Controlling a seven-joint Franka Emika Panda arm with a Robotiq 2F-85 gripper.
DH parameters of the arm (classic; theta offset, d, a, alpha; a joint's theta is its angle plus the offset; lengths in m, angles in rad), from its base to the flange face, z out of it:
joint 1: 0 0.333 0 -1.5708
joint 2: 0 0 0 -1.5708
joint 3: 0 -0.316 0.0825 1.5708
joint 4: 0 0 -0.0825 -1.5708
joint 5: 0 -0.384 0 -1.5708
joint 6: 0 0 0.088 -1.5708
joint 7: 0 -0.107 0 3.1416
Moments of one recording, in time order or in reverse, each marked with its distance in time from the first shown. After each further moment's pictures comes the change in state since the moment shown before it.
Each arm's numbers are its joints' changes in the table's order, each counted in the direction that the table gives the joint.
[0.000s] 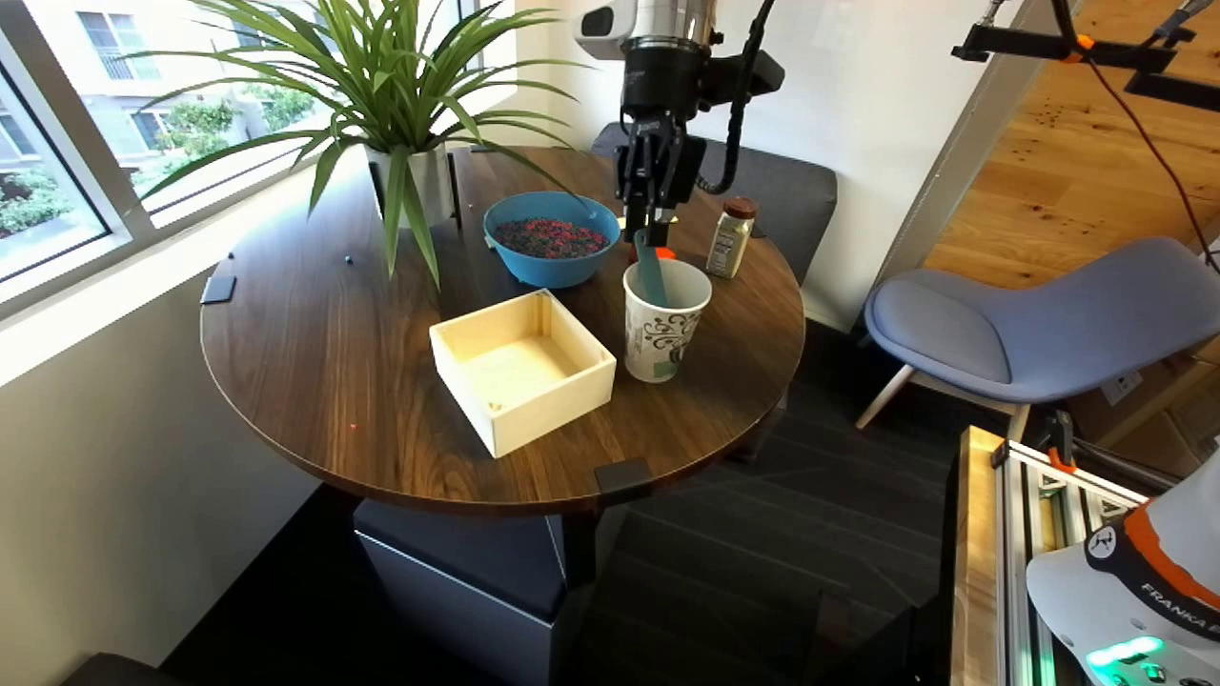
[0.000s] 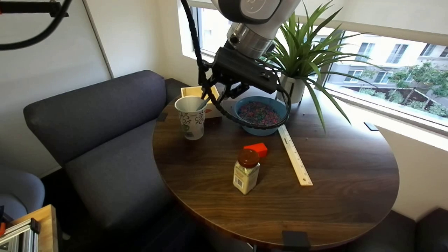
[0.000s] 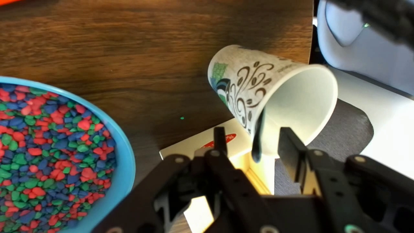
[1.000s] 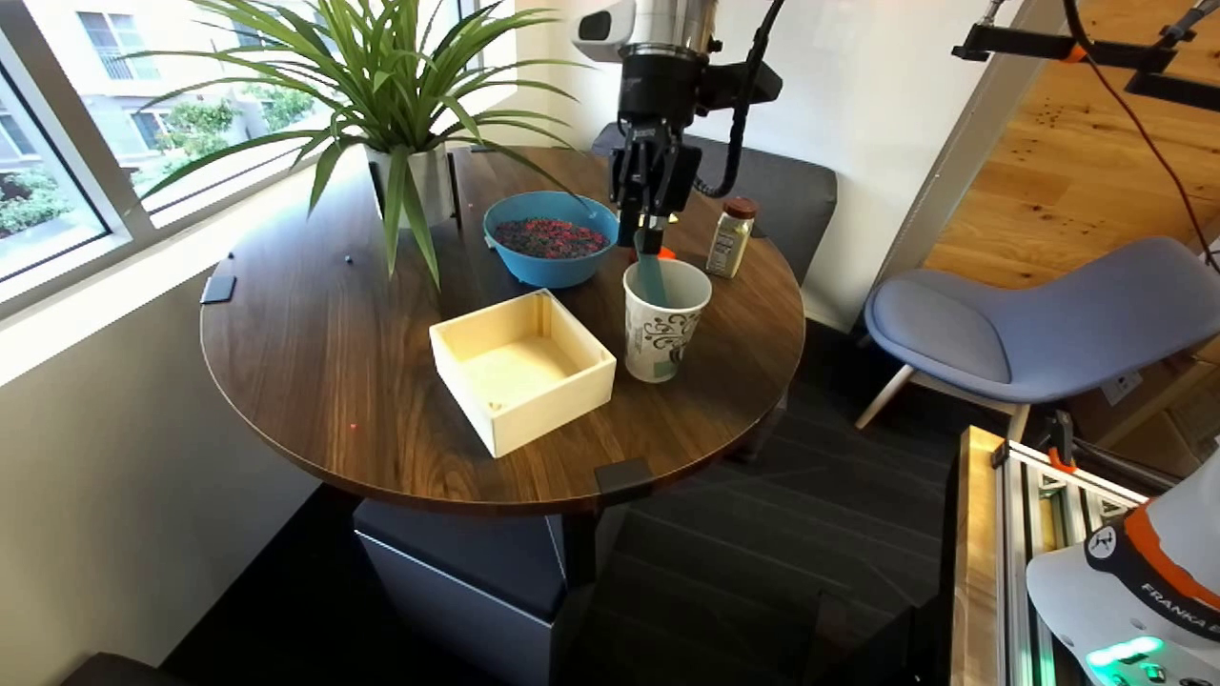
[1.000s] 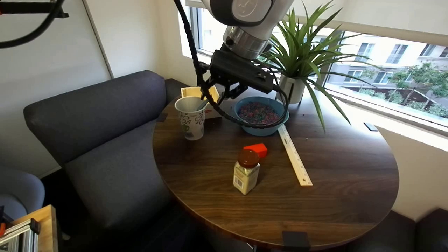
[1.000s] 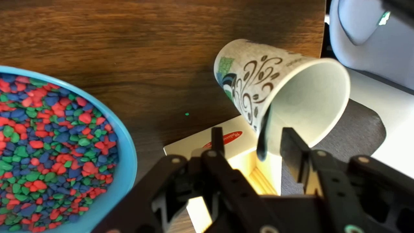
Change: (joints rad) arm 0.013 -0.023 -0.006 0.048 0.010 0.067 -0.002
